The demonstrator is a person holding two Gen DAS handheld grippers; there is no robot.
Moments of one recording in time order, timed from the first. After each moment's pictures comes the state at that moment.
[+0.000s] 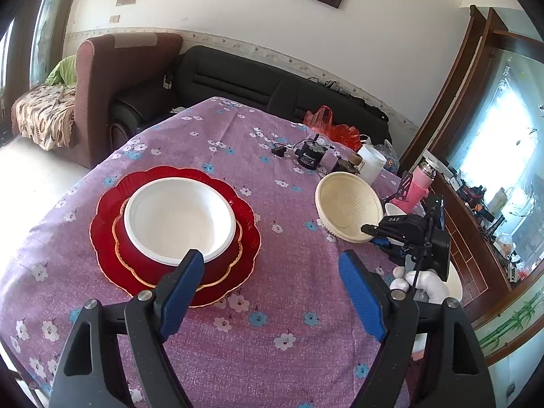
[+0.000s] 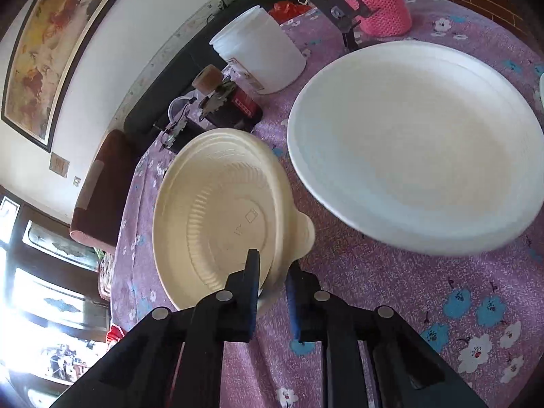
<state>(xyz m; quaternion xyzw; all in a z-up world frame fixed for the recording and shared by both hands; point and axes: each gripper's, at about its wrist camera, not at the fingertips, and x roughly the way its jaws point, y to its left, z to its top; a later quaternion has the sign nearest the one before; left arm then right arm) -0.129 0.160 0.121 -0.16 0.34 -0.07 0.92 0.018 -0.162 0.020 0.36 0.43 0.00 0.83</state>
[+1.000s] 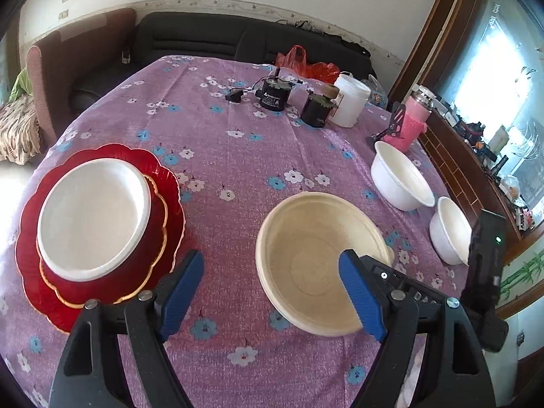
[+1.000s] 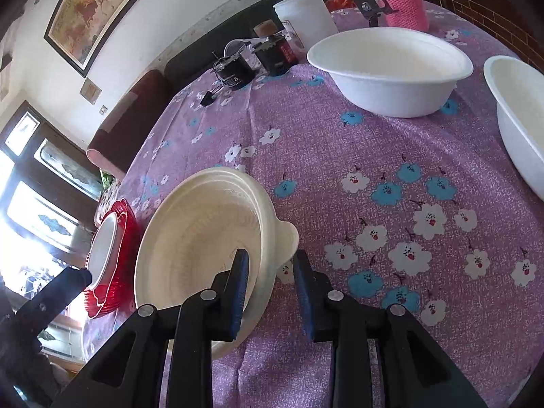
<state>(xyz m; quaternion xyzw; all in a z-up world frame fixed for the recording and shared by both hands) -0.058 0.076 0.083 -0.08 0.44 -0.12 0.89 -0.084 -0.139 0.016 0.26 0.45 0.09 0.85</state>
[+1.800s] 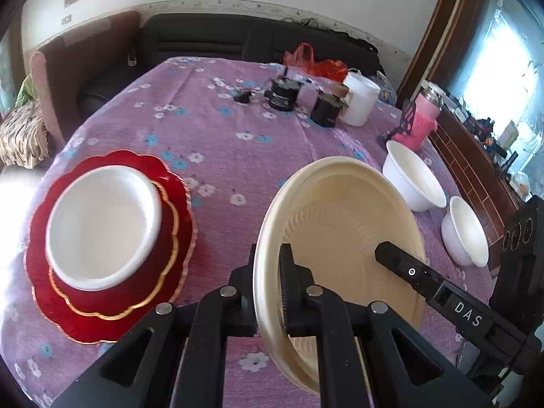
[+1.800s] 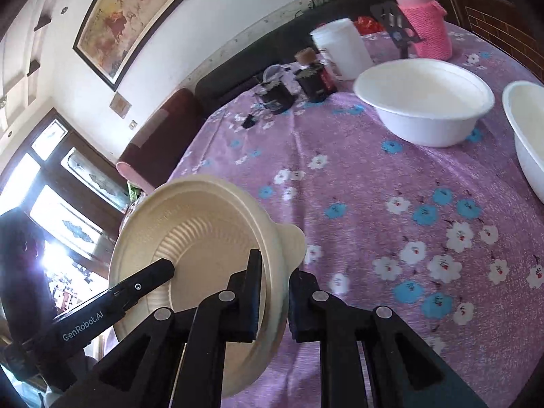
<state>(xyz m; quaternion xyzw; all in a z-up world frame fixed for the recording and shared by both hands) -0.059 0.089 0.093 -0.07 0.43 -0.11 0.89 -0.095 -0.115 0.054 0.26 0.39 0.14 0.87</state>
